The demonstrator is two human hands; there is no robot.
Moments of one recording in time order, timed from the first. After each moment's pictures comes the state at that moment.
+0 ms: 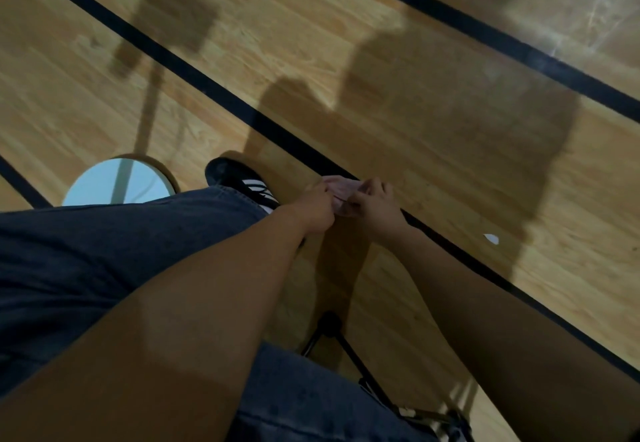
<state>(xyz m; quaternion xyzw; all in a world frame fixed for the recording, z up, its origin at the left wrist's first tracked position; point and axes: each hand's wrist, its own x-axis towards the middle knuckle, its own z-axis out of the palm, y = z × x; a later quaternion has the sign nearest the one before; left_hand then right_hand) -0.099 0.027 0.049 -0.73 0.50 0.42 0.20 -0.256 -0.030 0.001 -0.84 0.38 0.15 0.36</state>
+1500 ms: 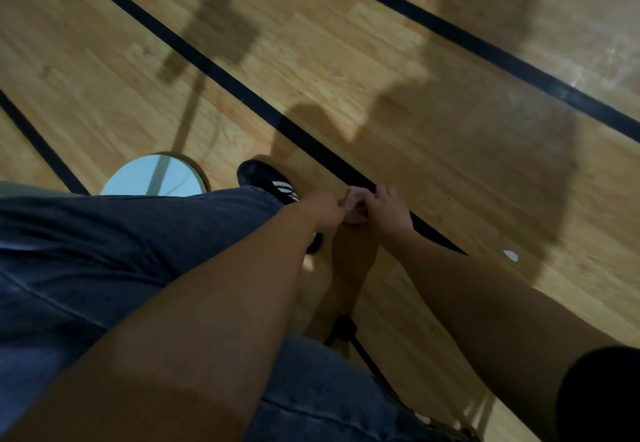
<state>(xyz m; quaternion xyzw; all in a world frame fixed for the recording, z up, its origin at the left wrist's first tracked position) -0.083 0.052 0.117 -0.79 0.37 0.48 0.09 -0.226 -0.020 -0.004 -0.89 0.36 0.16 0.23</state>
